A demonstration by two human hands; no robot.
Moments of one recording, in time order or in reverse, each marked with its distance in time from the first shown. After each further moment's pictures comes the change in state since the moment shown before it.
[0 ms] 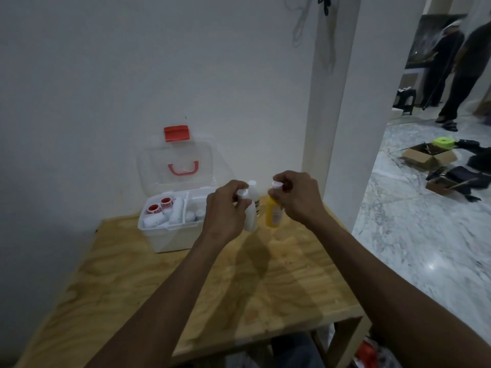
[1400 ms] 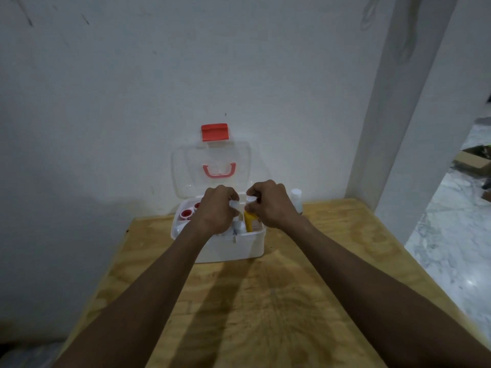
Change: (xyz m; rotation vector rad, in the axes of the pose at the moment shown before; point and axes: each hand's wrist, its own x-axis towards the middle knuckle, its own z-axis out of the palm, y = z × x) left_hand 0.072 -0.099 -0.057 0.450 -0.258 -0.135; right_hand 0.050 -0.057 0.138 -0.045 -0.359 -0.081
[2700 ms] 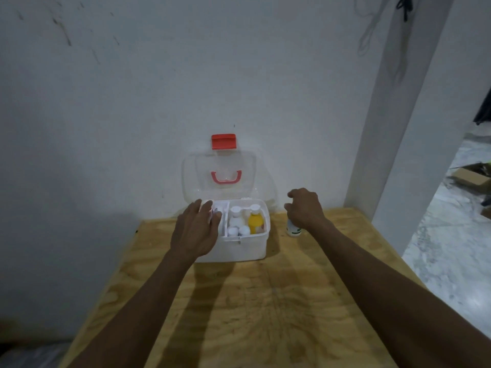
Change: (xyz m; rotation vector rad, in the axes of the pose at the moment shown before) left_hand -0.045 -0.055 -0.001 0.132 0.122 -0.051; right_hand -0.006 0.045 -0.032 -0.213 0.099 0.183
